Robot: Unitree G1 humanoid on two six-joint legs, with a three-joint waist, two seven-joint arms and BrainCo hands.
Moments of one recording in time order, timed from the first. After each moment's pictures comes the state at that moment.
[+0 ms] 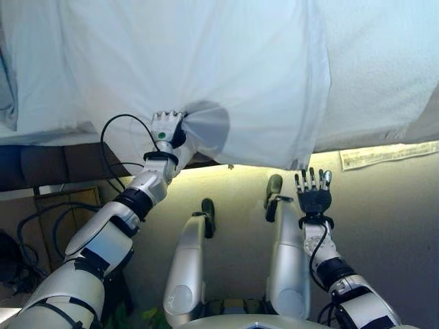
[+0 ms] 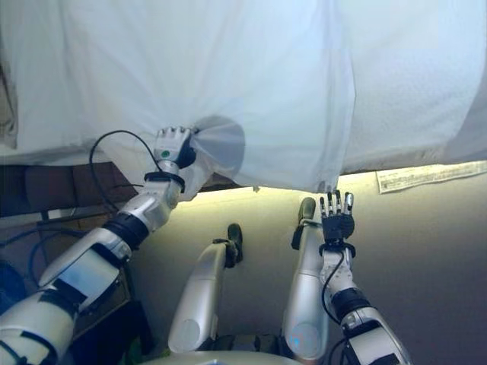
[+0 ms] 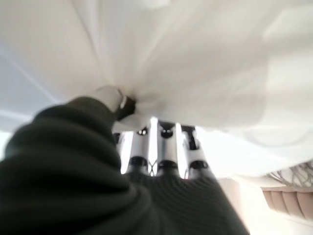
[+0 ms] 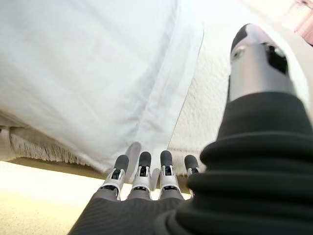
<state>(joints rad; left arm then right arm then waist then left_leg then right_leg) -0.83 0.46 -0.76 0.79 0.58 0.20 0.55 -0.28 -0.28 0.28 0.67 1.66 -0.46 0.18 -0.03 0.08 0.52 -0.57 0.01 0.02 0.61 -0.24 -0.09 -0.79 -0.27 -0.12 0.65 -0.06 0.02</state>
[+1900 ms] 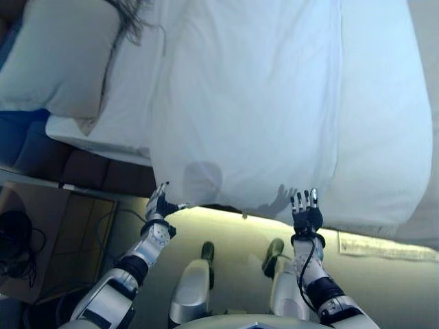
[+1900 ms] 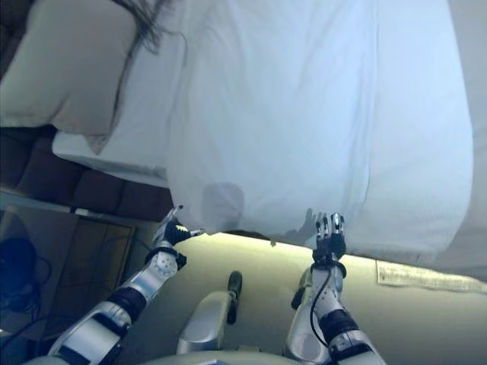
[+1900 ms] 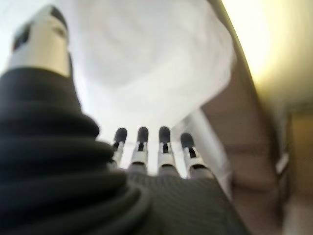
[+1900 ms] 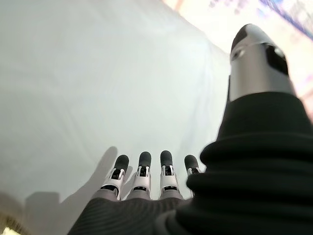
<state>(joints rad) -0.26 0.34 -0.44 0.78 -0.04 -0.08 0.39 -0.11 -0.15 0.20 0.62 1.30 -0.45 -0.03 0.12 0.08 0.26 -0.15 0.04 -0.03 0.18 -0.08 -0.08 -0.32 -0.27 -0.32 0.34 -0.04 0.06</state>
